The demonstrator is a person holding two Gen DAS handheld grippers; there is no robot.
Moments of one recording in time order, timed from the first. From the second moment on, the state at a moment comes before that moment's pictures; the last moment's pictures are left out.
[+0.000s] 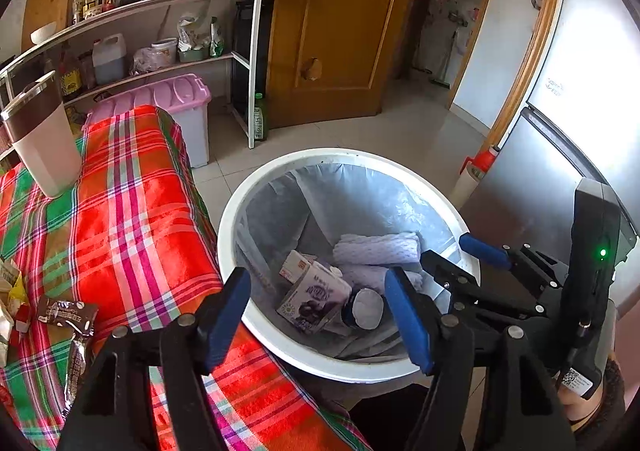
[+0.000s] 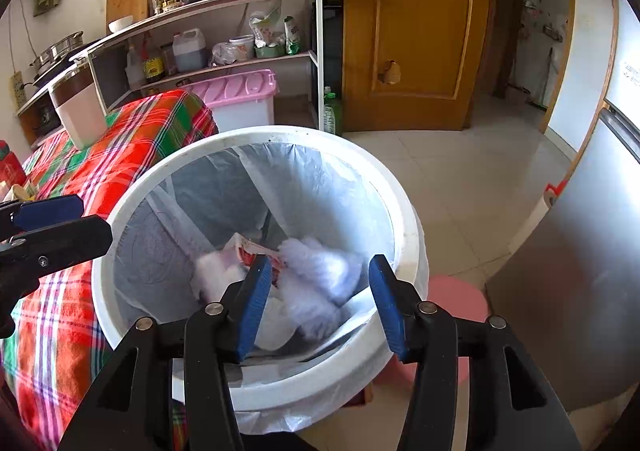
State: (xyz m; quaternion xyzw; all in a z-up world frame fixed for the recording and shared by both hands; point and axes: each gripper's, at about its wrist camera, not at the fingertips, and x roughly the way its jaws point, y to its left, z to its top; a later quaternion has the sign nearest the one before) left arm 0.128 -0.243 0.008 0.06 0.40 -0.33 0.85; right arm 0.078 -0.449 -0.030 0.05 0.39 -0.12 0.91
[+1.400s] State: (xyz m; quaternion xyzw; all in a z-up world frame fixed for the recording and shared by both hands) left arm 0.121 0.027 0.008 -0.03 0.37 -0.11 0.92; right arm 0.105 -0.267 -0.001 0.06 0.37 0.05 0.93
